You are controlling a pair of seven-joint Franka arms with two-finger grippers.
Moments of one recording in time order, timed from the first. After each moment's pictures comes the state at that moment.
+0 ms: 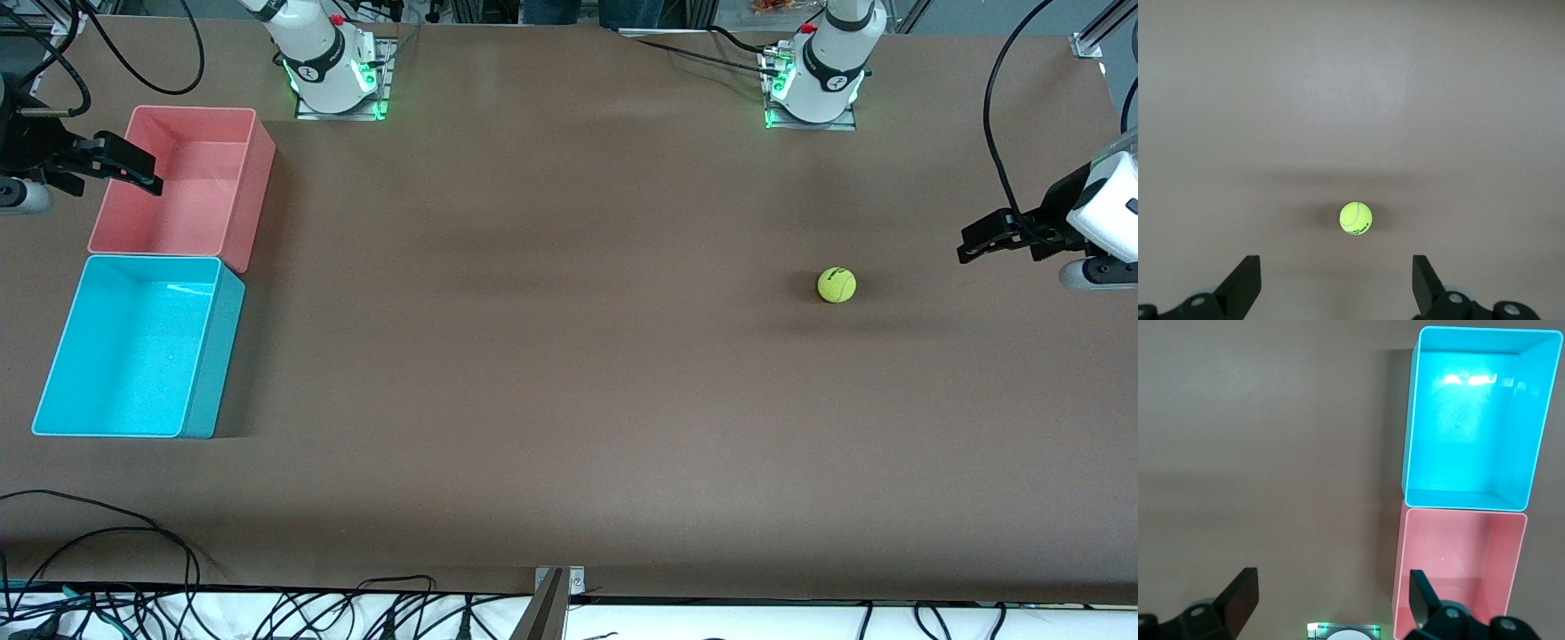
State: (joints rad) left arm 0.07 0.07 -0.04 -1.61 -0.02 1.63 -0.04; right arm -0.02 -0.01 0.03 -1.57 0.00 1.47 -0.01
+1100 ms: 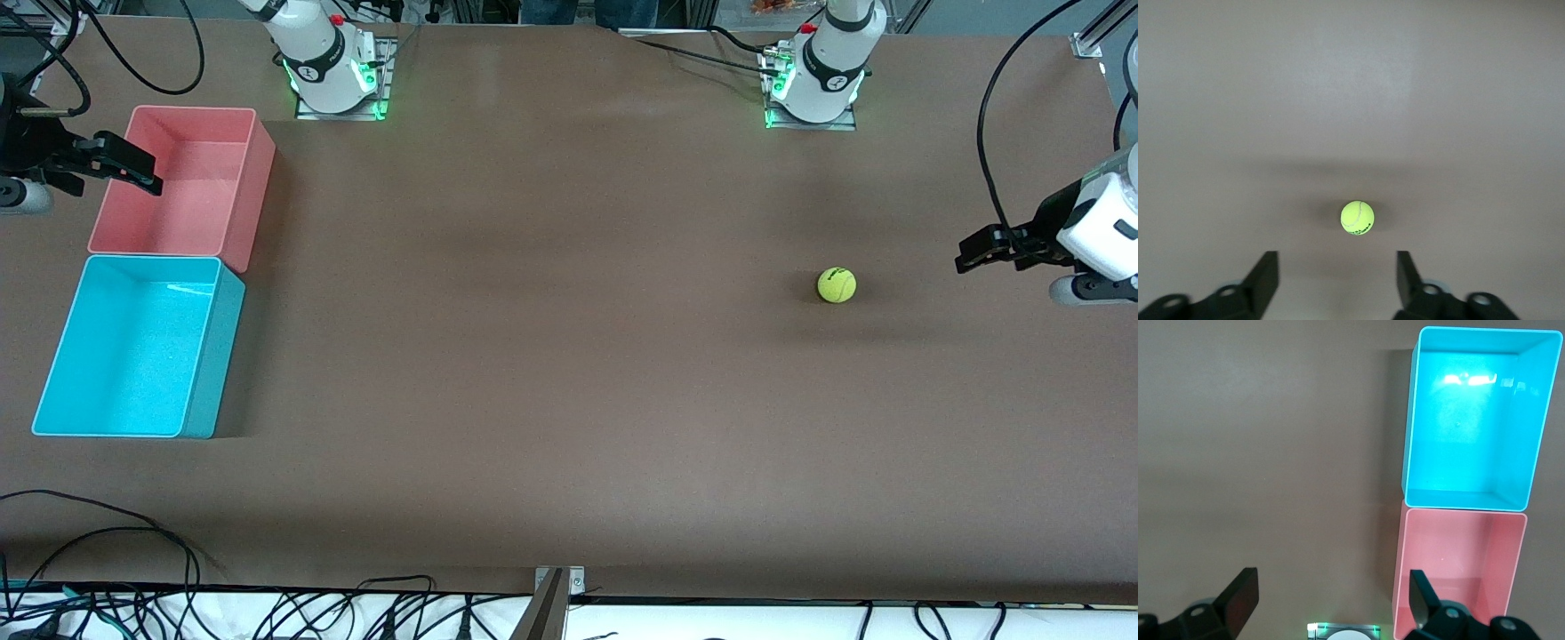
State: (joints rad) left arm 0.07 0.11 -0.04 -1.61 -0.02 1.63 -0.04; right arm -0.02 -0.01 0.03 -1.57 0.00 1.47 -0.01
